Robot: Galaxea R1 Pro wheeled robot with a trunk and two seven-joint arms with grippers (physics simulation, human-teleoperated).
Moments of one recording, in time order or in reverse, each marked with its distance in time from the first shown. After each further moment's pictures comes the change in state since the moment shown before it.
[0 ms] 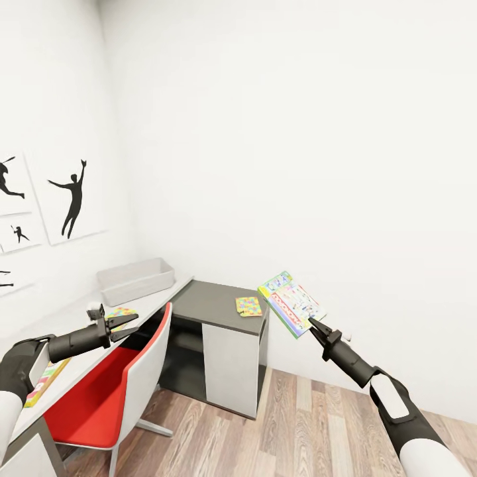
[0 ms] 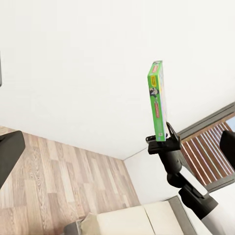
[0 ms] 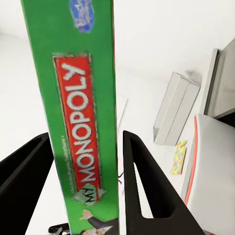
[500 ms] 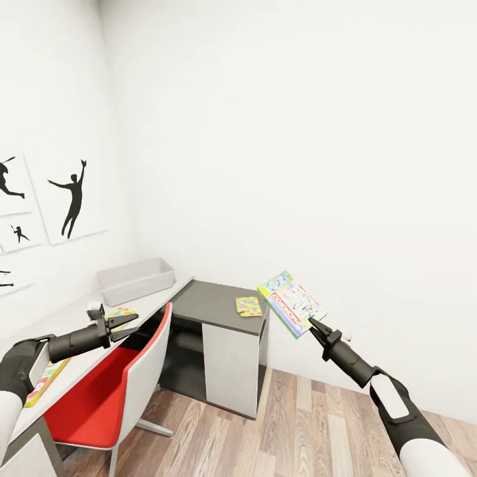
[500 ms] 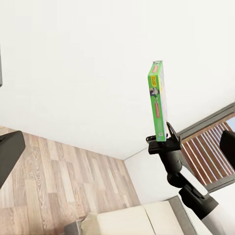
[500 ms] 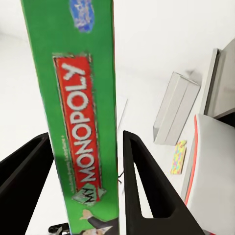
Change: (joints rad) left arm 0.000 0.000 0.000 0.000 0.000 0.000 0.001; right arm 0.000 0.000 0.000 0.000 0.001 0.000 0.001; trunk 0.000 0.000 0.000
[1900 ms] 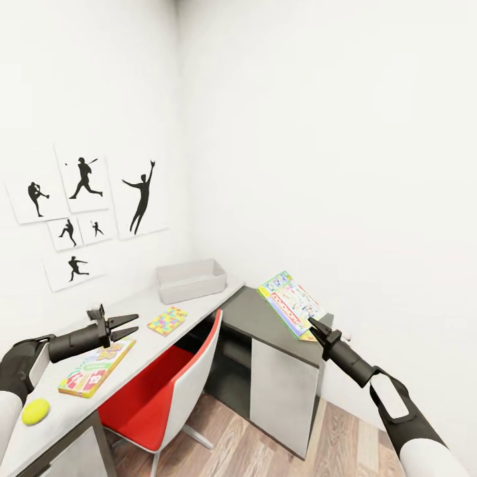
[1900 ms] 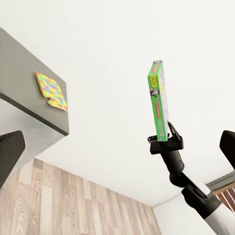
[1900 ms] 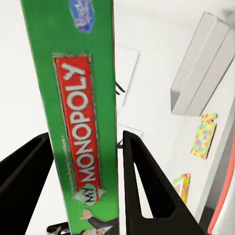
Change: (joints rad) left arm 0.000 0.000 0.000 0.001 0.001 -0.021 -0.001; right arm 0.000 0.000 0.002 -0.004 0.005 -0.002 -0.001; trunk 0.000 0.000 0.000
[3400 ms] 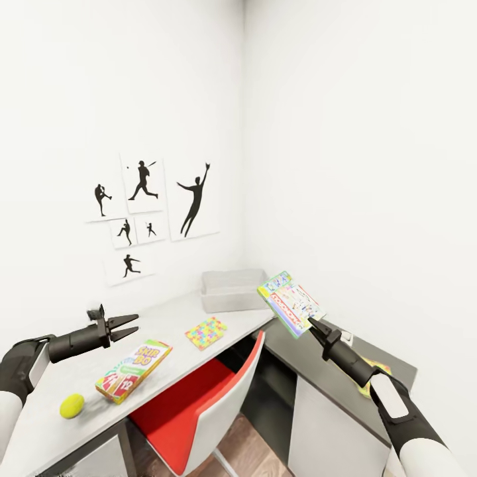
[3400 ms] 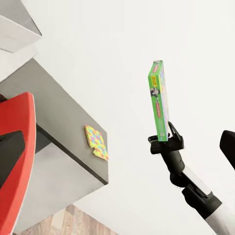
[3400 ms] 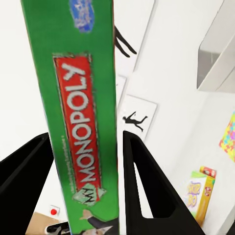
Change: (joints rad) left arm 0.001 0.000 0.000 0.000 0.001 0.000 0.002; right arm 0.000 0.000 0.000 0.000 0.001 0.000 0.000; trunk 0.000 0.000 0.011
